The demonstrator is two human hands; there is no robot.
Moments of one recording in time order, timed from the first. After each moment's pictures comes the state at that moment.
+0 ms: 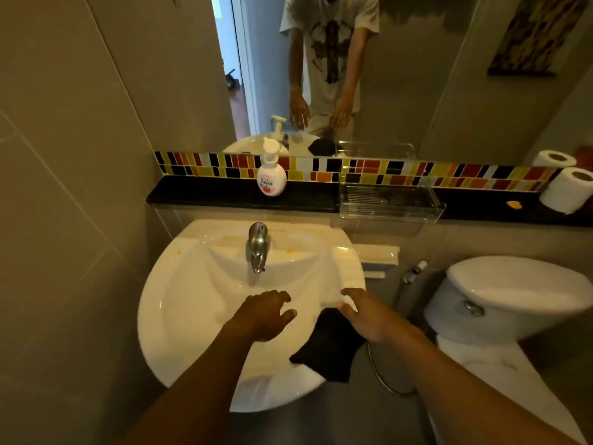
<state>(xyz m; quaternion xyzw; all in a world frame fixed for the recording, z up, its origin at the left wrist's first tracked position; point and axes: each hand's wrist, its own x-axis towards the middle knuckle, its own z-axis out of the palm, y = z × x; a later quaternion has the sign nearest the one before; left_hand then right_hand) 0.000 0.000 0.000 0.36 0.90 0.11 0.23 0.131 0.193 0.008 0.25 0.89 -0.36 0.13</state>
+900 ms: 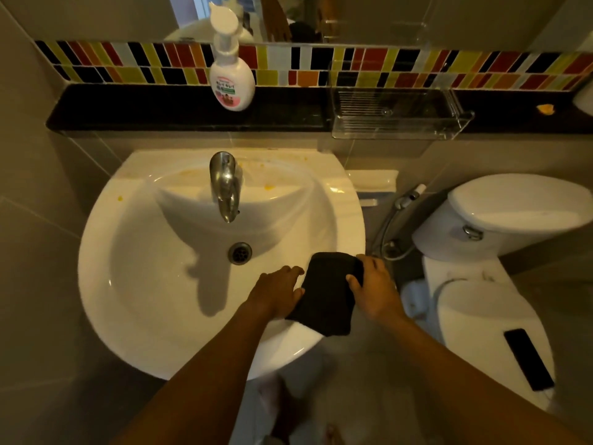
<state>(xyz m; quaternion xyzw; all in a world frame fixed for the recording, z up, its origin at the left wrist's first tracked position) -0.003 0.043 -0.120 0.40 0.84 0.12 0.34 0.129 0.196 -0.104 0.43 0.84 -0.32 0.07</state>
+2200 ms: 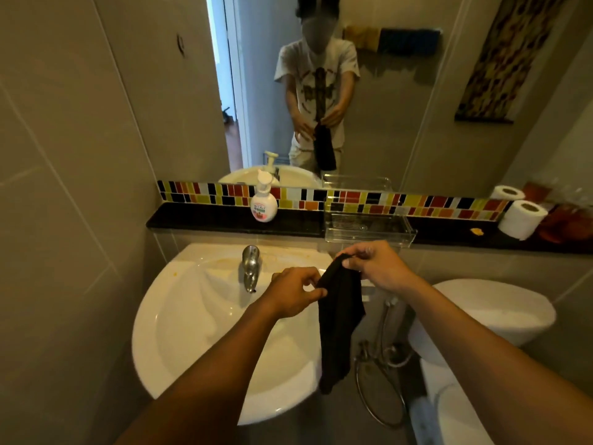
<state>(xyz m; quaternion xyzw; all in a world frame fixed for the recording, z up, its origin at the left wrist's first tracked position) 0.029 0.048 0.090 0.42 0.83 0.33 0.17 0.137 0.210 0.154 0.19 0.82 -0.53 -0.07</state>
